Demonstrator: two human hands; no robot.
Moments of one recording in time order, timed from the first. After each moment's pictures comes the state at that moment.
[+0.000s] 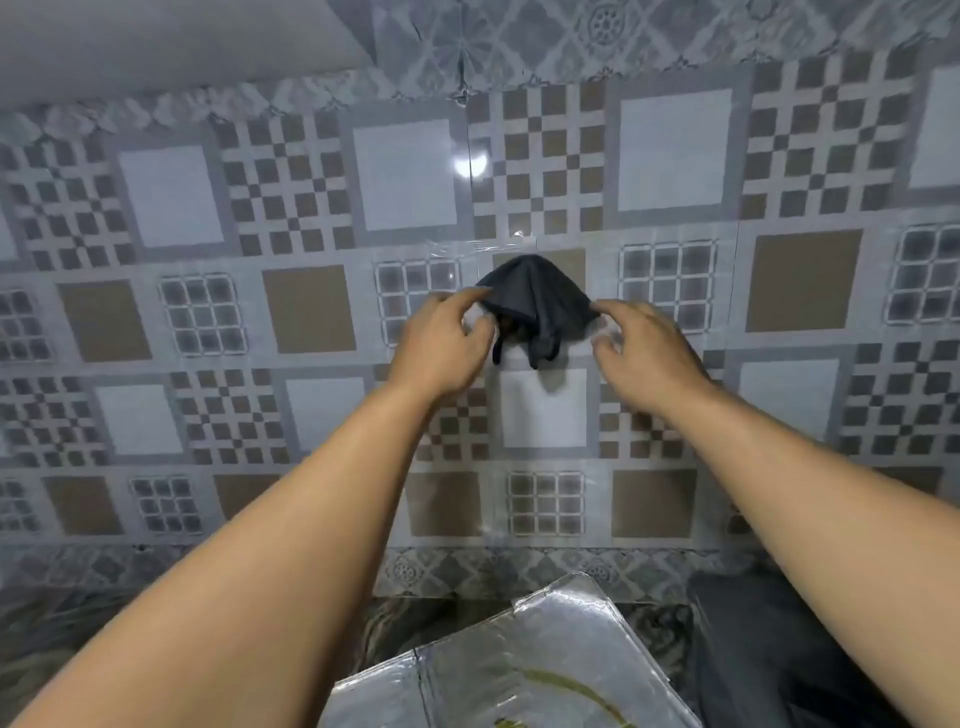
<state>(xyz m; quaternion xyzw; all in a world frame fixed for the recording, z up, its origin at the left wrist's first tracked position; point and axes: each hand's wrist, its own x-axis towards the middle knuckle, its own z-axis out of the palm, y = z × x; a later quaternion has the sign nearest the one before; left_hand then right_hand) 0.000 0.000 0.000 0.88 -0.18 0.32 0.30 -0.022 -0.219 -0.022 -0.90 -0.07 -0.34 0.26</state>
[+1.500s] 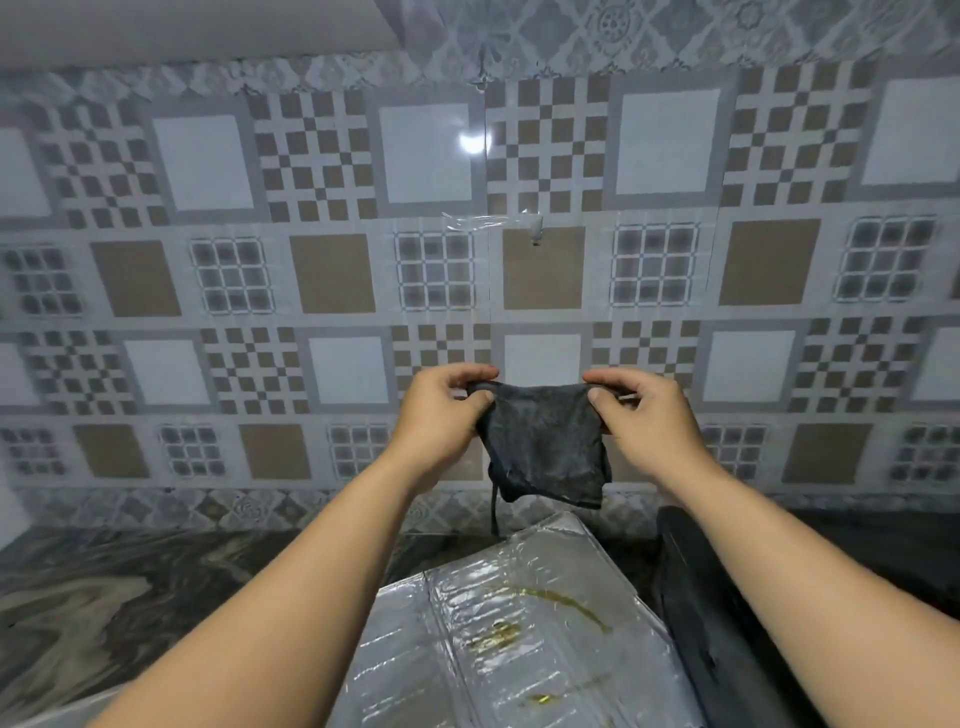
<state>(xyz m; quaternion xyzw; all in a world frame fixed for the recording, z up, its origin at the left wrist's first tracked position) -0.095 0.024 -0.073 0.75 -0.13 0.11 0.64 -0.117 -0.188 -0.090 -0.80 -0.05 -0.29 0.53</state>
